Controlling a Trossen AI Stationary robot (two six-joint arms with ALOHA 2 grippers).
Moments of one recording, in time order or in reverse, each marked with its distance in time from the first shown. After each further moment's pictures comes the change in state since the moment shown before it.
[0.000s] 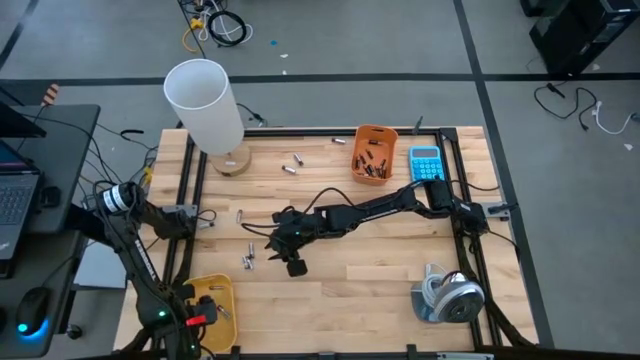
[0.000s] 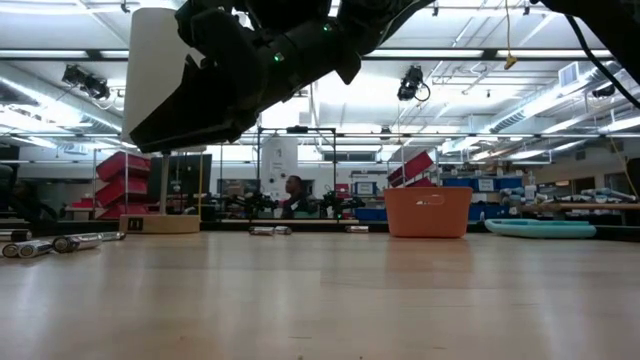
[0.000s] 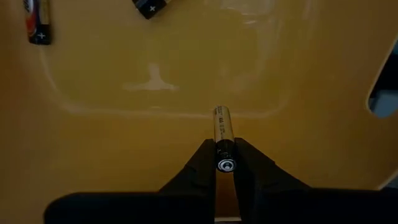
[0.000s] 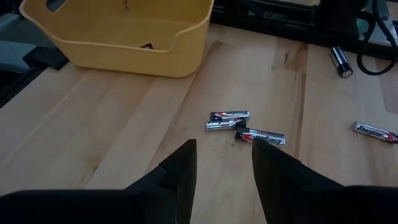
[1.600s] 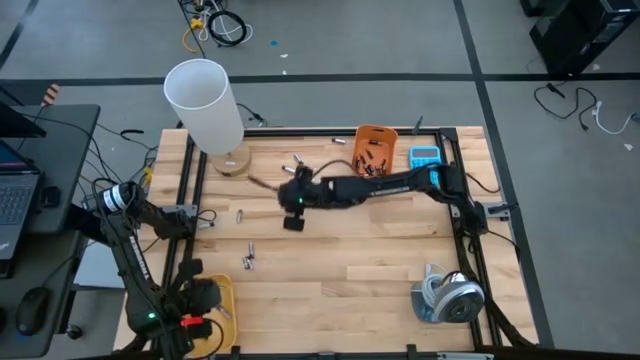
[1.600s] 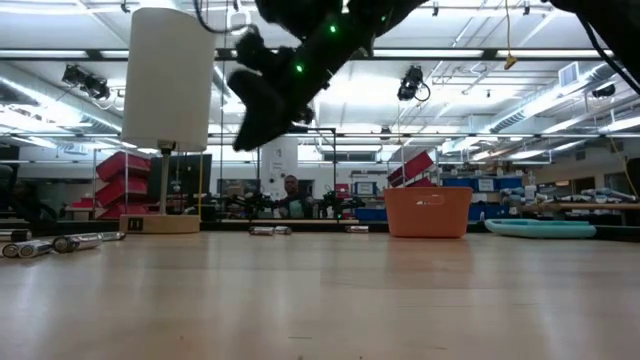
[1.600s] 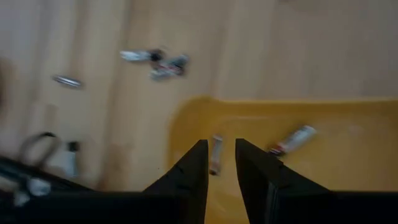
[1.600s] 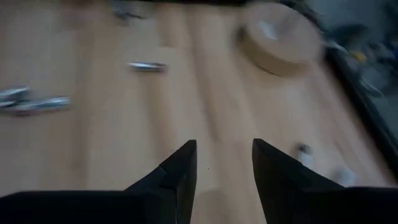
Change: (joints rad) left arm 0.009 -0.001 0.198 -0.497 -0.561 0.103; right arm -0.144 -0.127 0.001 -0.274 0.471 0.108
